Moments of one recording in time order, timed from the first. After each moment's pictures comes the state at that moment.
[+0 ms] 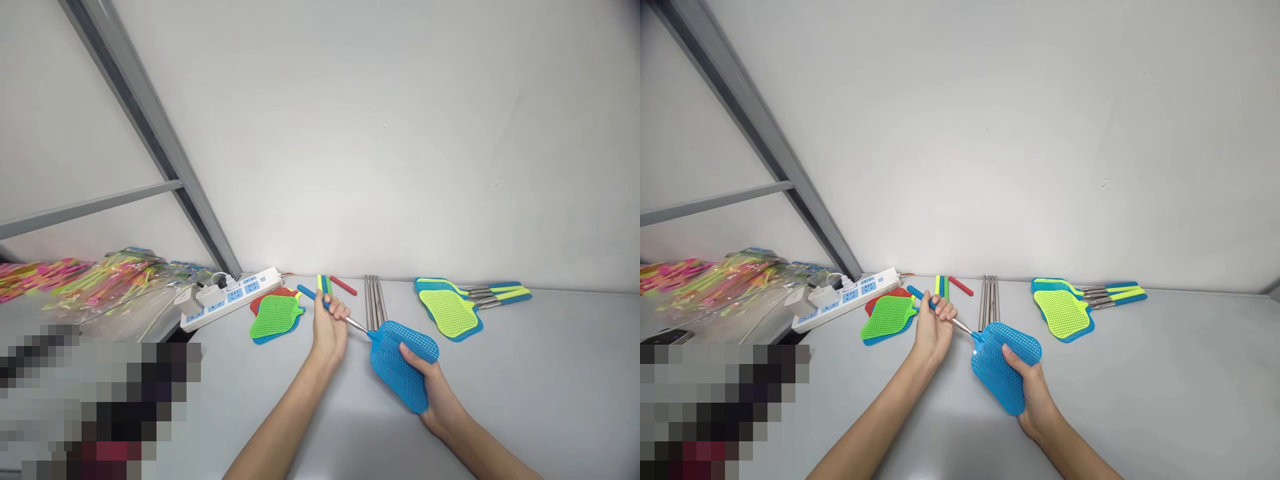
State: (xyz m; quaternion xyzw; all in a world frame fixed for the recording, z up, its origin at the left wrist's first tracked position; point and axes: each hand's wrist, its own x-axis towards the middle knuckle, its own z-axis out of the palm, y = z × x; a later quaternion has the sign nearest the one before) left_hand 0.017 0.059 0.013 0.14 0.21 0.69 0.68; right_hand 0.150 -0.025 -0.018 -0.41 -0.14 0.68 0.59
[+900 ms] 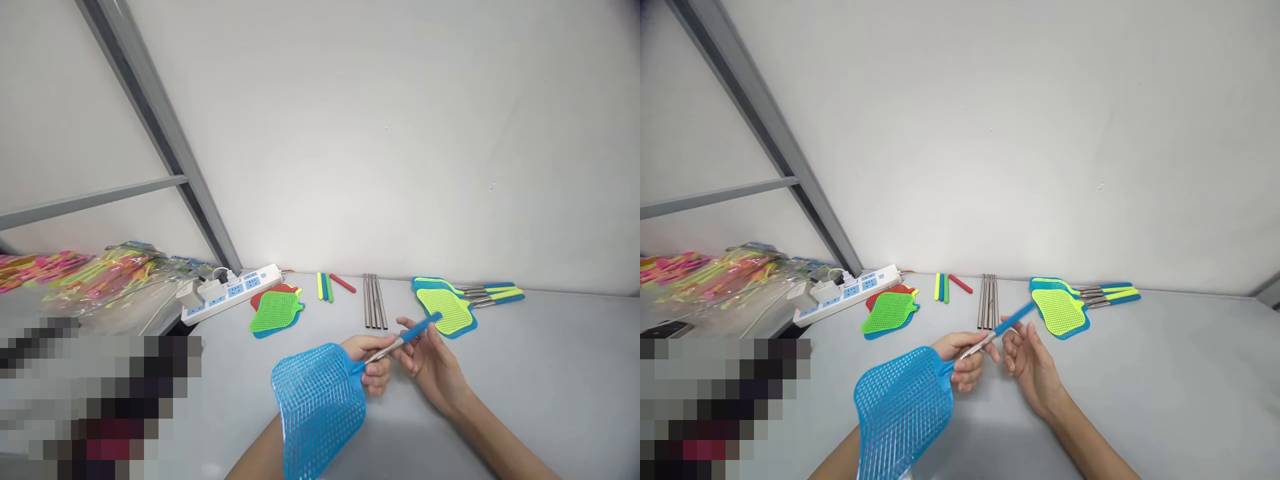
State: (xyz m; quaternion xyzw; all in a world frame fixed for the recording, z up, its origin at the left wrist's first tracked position) left_hand 0.014 0.025 0.021 0.31 0.16 0.13 0.93; right_hand 0.171 -0.018 0.005 -0.30 -0.24 0.72 0.58
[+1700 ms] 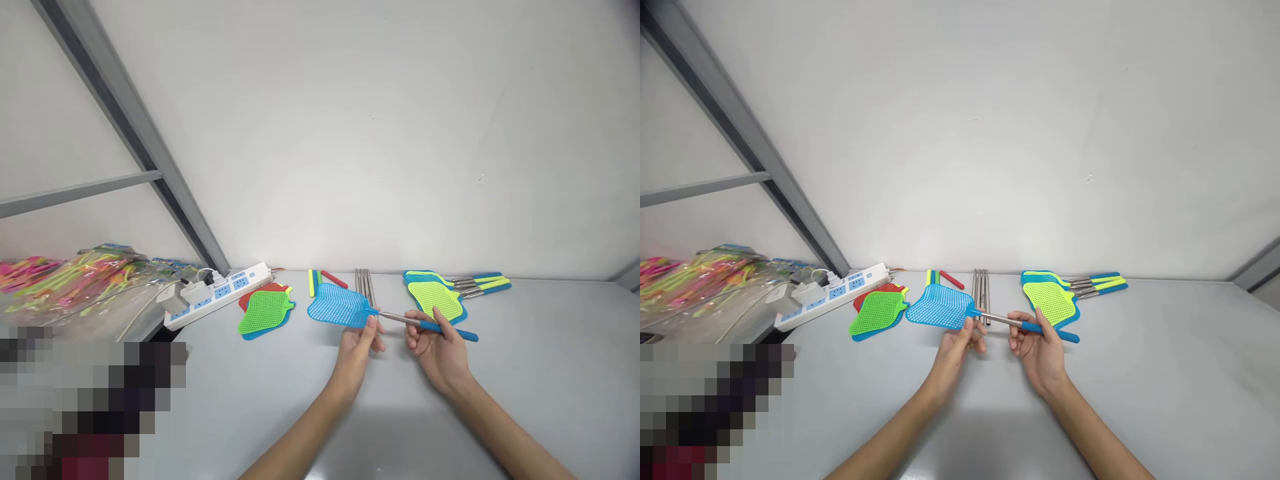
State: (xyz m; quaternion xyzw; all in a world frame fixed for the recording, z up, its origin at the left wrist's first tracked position) left_hand 0.044 0.000 0.010 0.45 0.34 0.51 0.65; right_hand 0.193 -0.008 0.000 -0.33 -0.23 0.67 0.63
